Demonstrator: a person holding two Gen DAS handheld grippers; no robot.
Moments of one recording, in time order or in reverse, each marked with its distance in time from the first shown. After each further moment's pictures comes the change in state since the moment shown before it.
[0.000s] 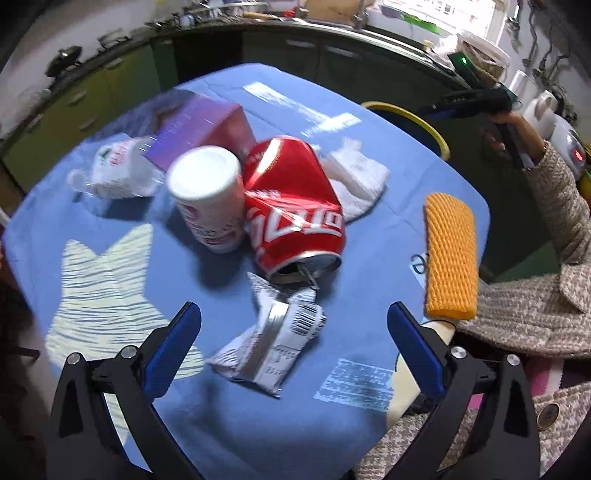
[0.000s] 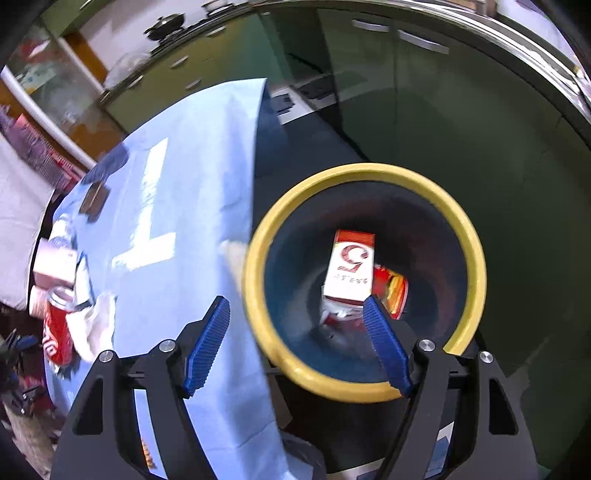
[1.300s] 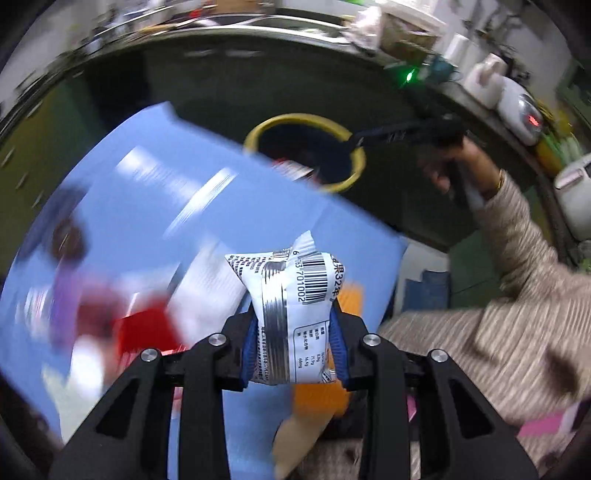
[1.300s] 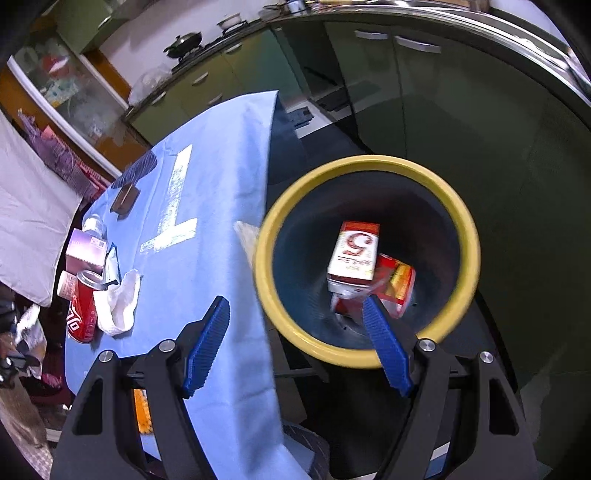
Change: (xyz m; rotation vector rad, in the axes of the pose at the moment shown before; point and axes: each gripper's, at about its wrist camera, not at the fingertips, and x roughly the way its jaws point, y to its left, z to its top) left arm -0.001 -0.137 0.157 0.220 0.091 -0.170; right arm -0.039 -0.051 -0.048 0.038 -0.083 0.105
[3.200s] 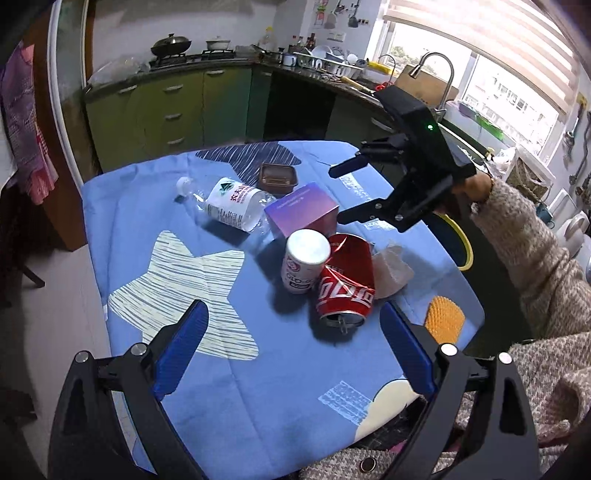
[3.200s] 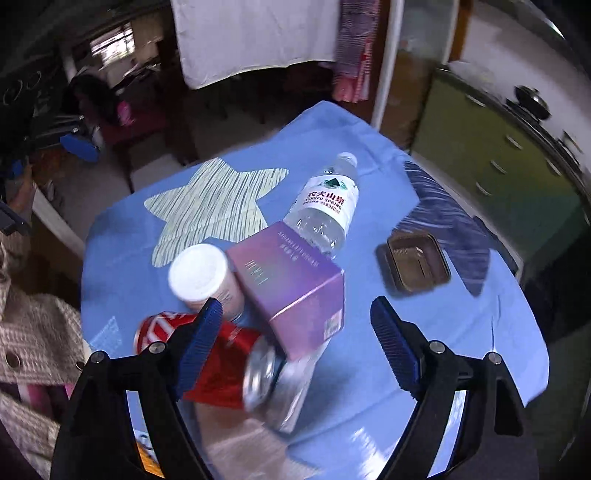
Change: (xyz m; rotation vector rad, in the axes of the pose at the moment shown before) left arm -0.115 0.111 -0.203 -0.576 -0.345 0.315; right arm 0.131 0.390 0.059 -1.257 0.178 0.362
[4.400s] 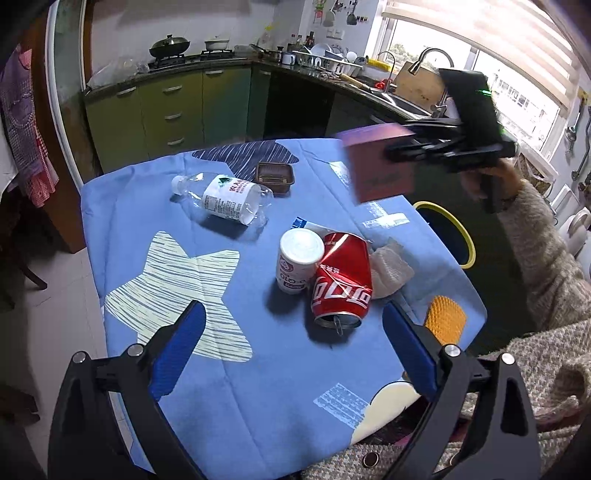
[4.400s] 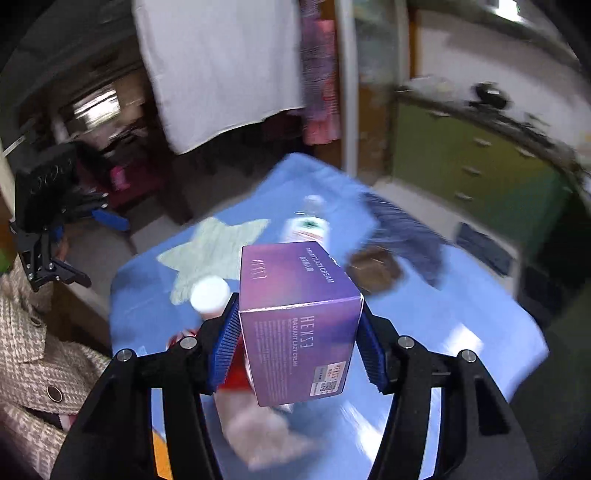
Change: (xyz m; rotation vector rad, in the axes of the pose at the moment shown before) left arm 0.005 -0.015 -0.004 0.017 -0.002 0.016; right arm -0.125 -0.024 -0.063 0.257 -0.207 -0.120
